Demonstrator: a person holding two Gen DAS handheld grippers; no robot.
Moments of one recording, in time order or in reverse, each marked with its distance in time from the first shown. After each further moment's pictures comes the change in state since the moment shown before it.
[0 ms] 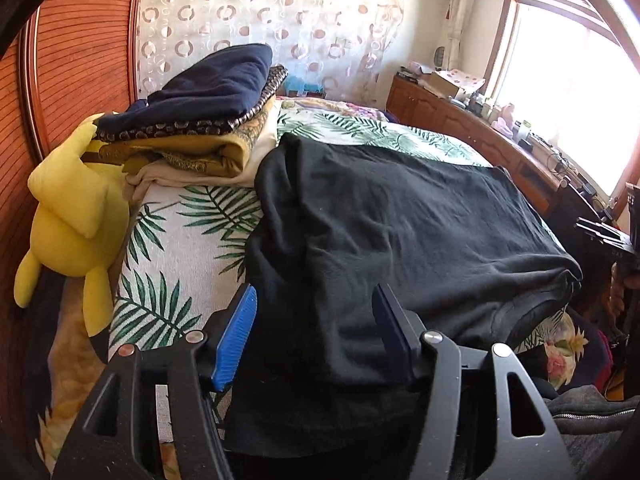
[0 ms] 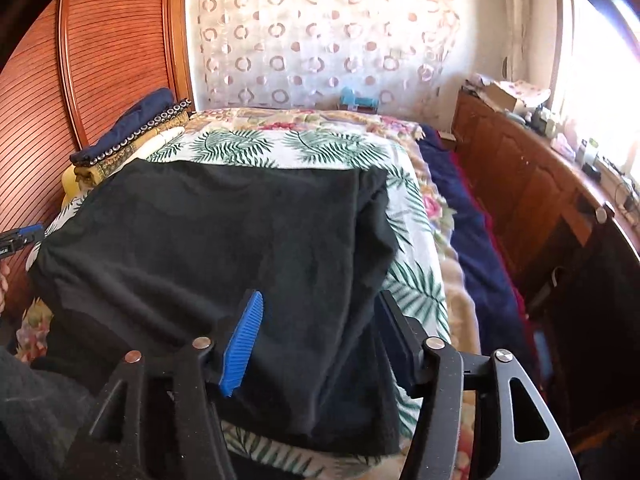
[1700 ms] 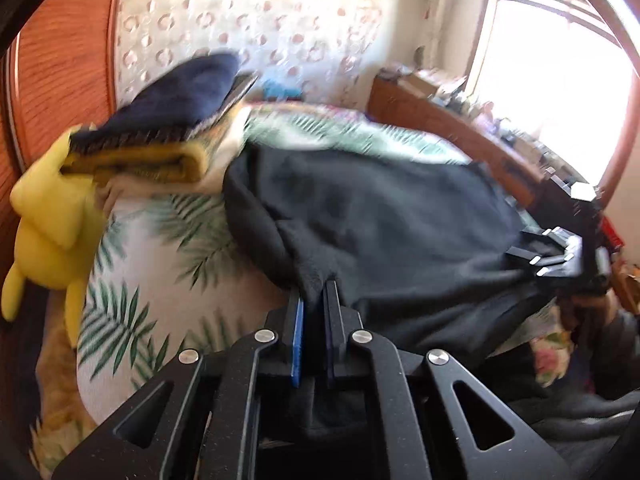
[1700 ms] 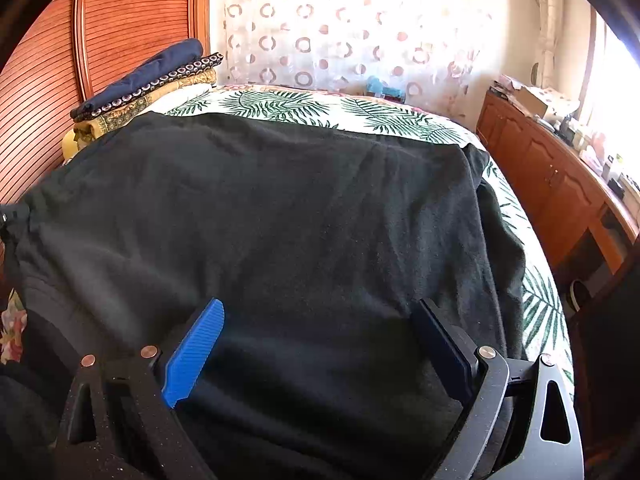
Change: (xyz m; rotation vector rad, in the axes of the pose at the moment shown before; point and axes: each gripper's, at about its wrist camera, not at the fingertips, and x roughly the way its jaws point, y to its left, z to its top) left arm -0.006 -0.031 0.007 0.050 -0.046 -0.073; right arm 0.088 0.082 -0.019 -0.080 0.047 0.034
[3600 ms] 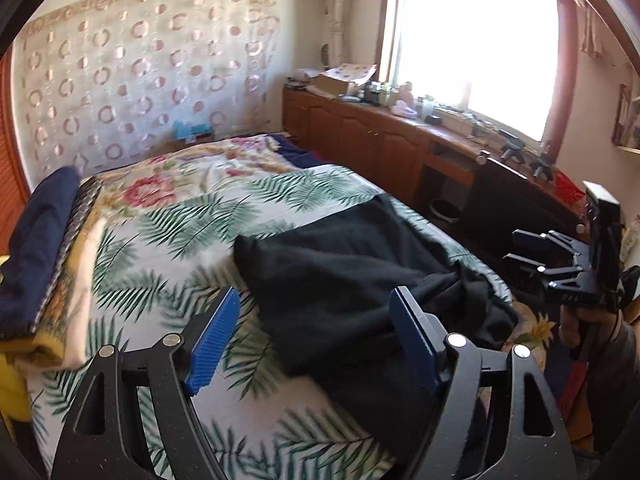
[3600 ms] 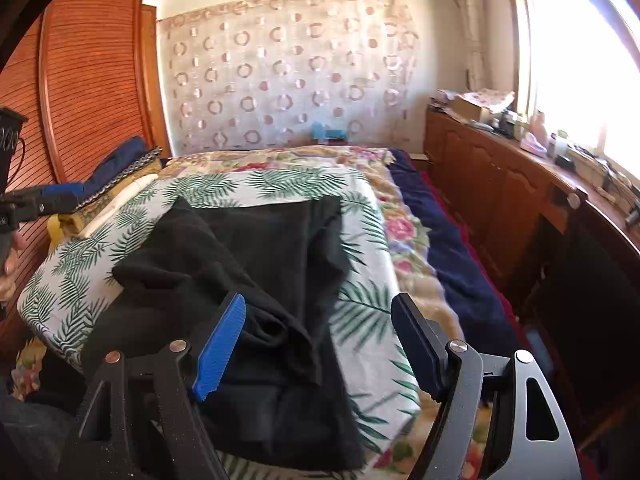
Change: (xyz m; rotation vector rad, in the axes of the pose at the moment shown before) left arm 0.054 -0.135 0.103 0.245 -0.007 -0.148; right arm -0.091 -0.092 -0.021 0.169 -0.179 -0.064
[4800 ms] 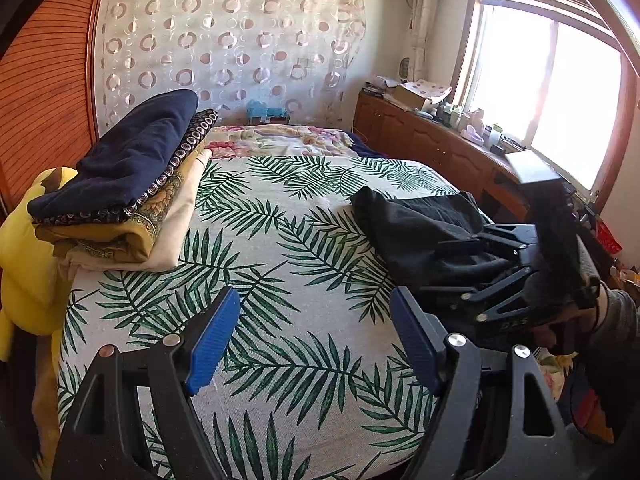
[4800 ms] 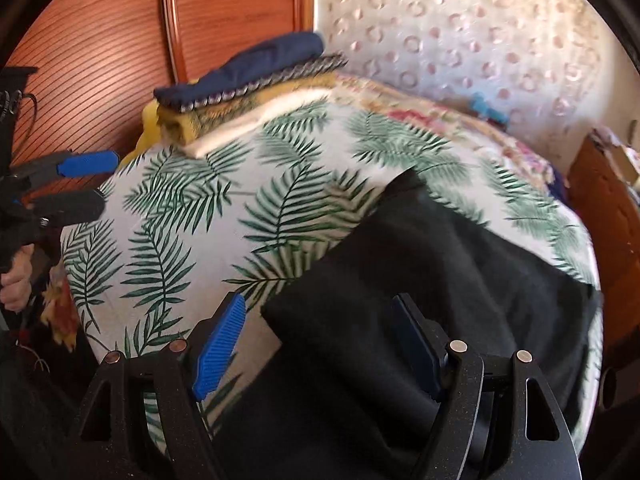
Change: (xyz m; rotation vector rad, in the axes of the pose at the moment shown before) left arm -0.033 0.093 -0.071 -0.207 -0.025 0.138; right arm 0.133 0.105 0.059 -0.367 0.268 0.352
